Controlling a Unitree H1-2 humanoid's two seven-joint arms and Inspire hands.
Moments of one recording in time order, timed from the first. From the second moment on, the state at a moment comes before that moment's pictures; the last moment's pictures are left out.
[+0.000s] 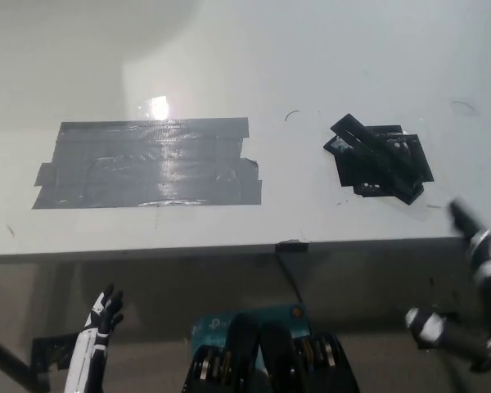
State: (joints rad) left_arm 0.07 0.08 0.04 0.18 0.10 -0.31 0.04; right_arm 0.02 -0.22 0.01 -0.54 -0.11 -0.02 0.07
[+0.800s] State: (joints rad) left_arm 0.07 0.08 0.05 0.19 0.11 -0.33 0.04; right_arm -0.71 -0.35 0.12 0.24 -0.18 0.33 0.17
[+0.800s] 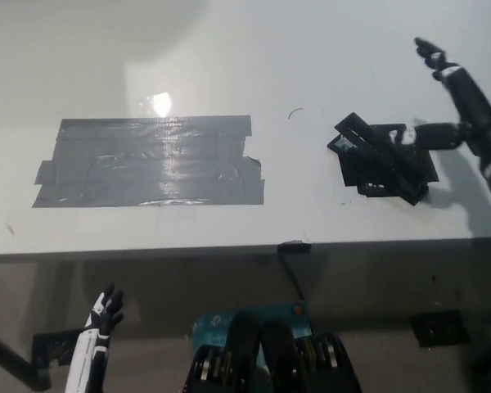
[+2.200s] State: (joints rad) left_arm 0.07 0.08 0.05 0.19 0.11 -0.33 0.03; right_arm -0.82 -0.27 0.31 0.63 -0.40 0.31 0.12
